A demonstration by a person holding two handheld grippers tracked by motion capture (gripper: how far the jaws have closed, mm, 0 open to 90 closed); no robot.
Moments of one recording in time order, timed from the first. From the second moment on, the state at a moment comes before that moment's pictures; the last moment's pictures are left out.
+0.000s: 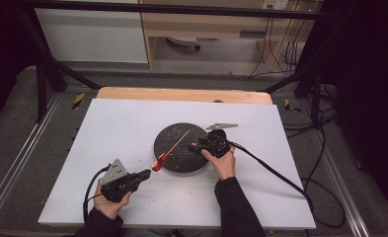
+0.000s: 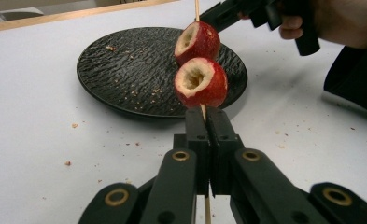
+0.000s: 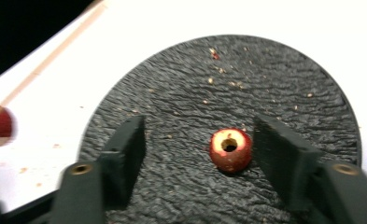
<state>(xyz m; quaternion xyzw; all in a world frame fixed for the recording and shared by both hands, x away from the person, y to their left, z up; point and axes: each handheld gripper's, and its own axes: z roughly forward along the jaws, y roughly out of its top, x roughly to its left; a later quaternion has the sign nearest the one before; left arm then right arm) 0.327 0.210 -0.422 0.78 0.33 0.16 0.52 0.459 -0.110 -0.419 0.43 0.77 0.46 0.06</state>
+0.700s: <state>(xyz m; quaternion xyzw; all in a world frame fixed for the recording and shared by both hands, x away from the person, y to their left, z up) 0.325 0.197 -0.425 0.78 0.32 0.15 0.51 0.402 -0.127 -0.395 0.37 0.78 0.49 0.06</state>
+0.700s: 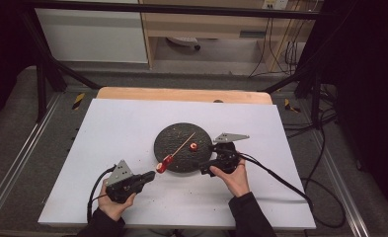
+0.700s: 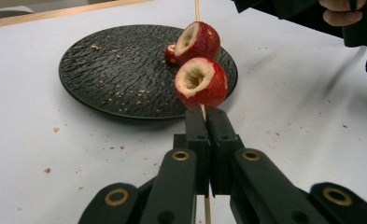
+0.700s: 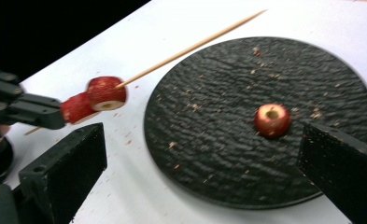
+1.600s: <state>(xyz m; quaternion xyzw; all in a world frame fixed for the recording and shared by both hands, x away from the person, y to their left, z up) 0.312 0.157 -0.433 0.81 0.27 0.12 0.50 0.373 -0.119 -0.421 0.35 0.79 0.51 0.00</state>
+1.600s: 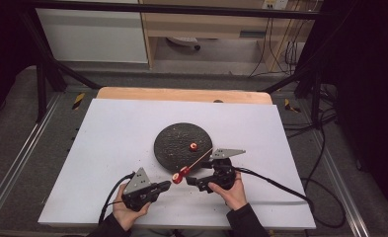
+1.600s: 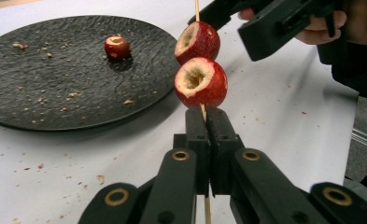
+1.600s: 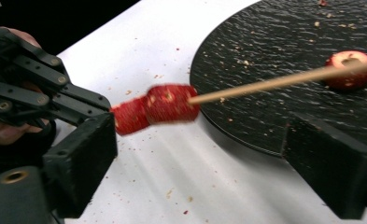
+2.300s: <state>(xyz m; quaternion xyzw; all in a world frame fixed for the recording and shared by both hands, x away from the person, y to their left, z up) 0.308 0.149 -0.434 0.81 0.26 0.12 0.51 0.370 -0.118 -0.425 0.32 0.79 0.52 -0.04</state>
